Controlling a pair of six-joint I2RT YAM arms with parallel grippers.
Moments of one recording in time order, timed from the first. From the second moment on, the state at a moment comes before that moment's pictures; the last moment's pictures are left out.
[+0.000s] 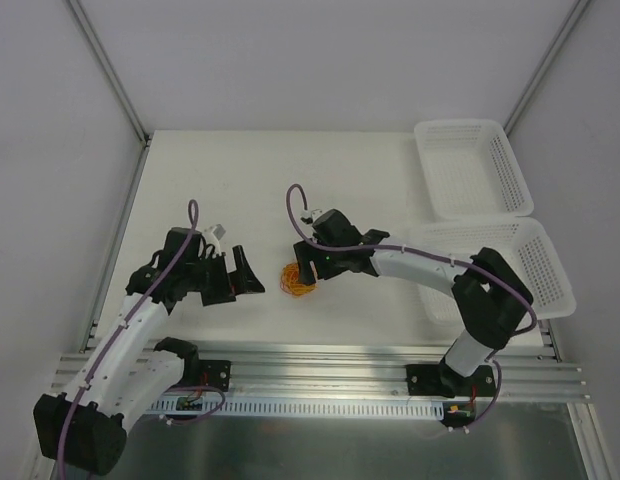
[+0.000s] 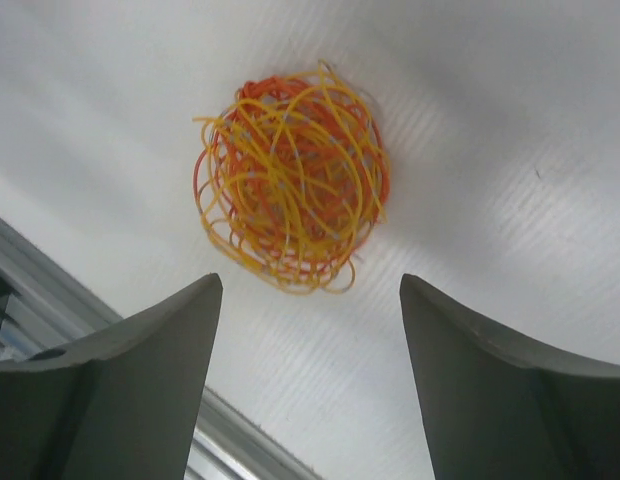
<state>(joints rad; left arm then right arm) -0.22 0.79 0.66 -0.79 0.47 -0.55 0.88 1.70 1.09 -0.31 -0.10 0.41</state>
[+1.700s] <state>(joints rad) -0.71 1.38 0.71 -0.33 0.05 -0.72 0.85 1.70 0.79 0.15 -0.06 0.83</state>
